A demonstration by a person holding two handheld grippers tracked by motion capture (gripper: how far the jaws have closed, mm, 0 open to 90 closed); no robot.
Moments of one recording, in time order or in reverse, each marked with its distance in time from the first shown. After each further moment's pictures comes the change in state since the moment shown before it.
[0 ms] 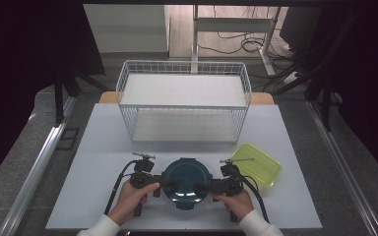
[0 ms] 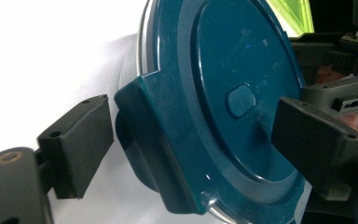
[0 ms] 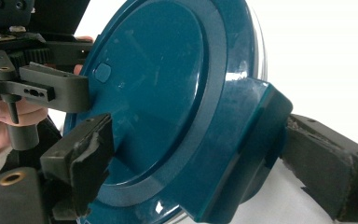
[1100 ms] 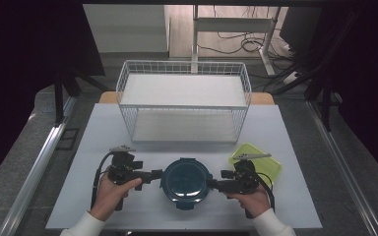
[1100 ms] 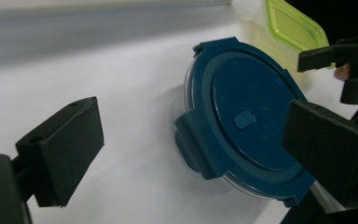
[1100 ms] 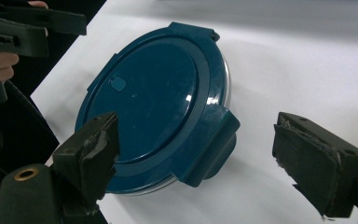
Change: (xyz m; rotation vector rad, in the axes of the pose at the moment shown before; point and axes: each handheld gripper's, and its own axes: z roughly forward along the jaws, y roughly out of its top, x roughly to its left) left arm -0.015 0.004 -0.062 -0.158 0.190 0.133; right arm 0.008 0.008 -0.047 -0.086 -0.061 -0.180
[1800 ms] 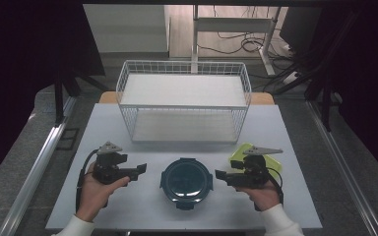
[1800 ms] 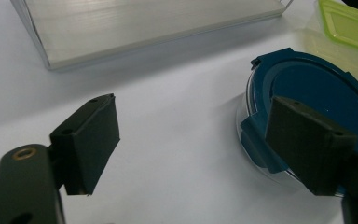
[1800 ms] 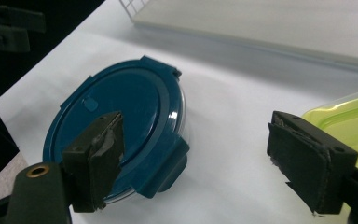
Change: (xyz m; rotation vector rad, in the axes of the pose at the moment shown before) left arm 0.009 -0.001 -0.035 -0.081 0.218 0.117; right arm -0.007 0.013 -0.025 -0.076 -0.106 -0.116
